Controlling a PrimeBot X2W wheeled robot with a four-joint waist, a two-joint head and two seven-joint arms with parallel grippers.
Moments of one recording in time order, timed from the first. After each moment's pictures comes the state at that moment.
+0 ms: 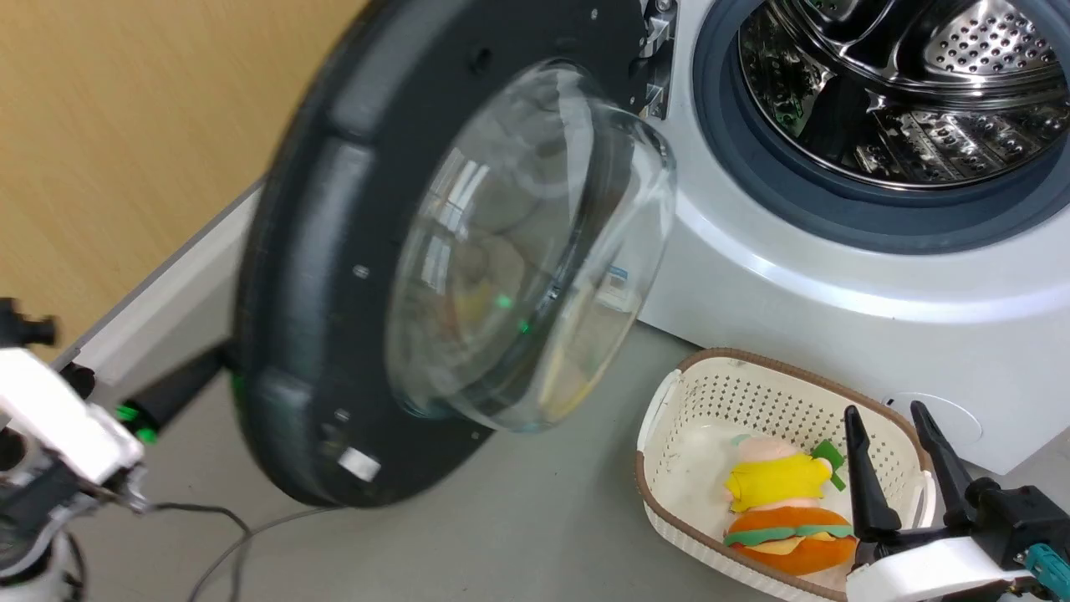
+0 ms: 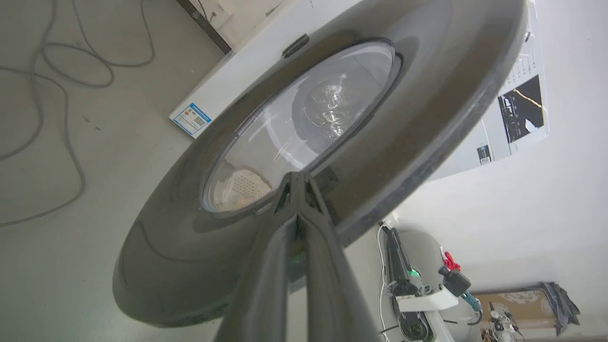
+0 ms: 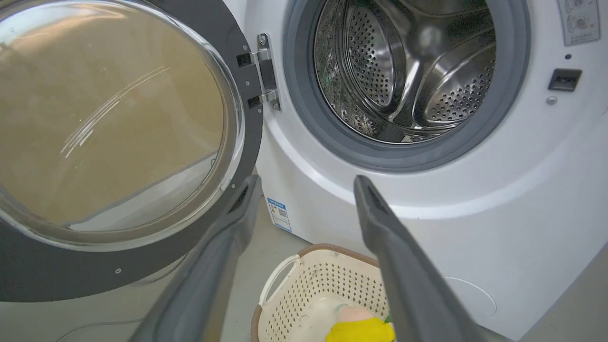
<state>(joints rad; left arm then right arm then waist) -0.27 0.40 0.22 0.07 -1.37 -0.13 0.86 -0.01 -0.05 -0.07 0.13 0.11 0.13 -0.26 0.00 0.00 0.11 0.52</state>
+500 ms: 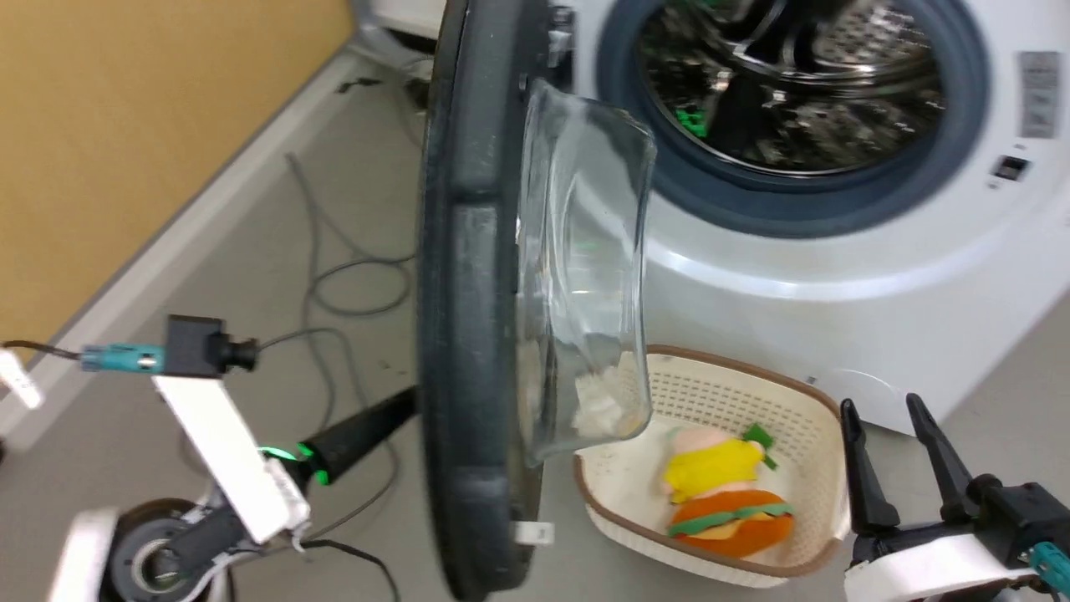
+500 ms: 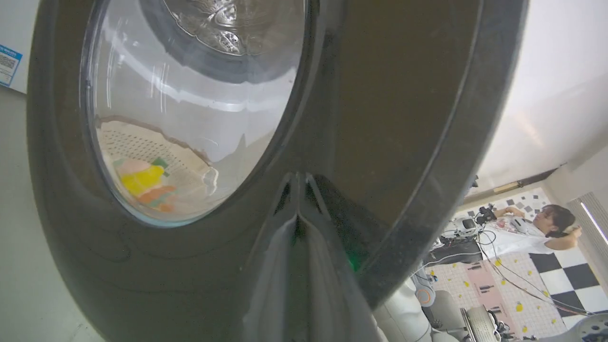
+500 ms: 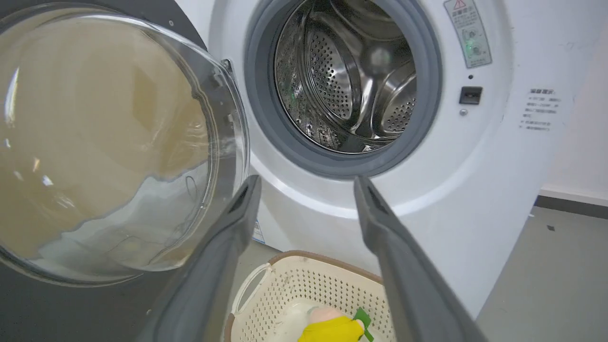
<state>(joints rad) -0.18 0.28 -0.02 -0.16 -1.41 -0.13 0.85 -0.01 -0.05 -0.06 0.11 0.12 0.13 -0.26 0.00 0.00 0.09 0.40</state>
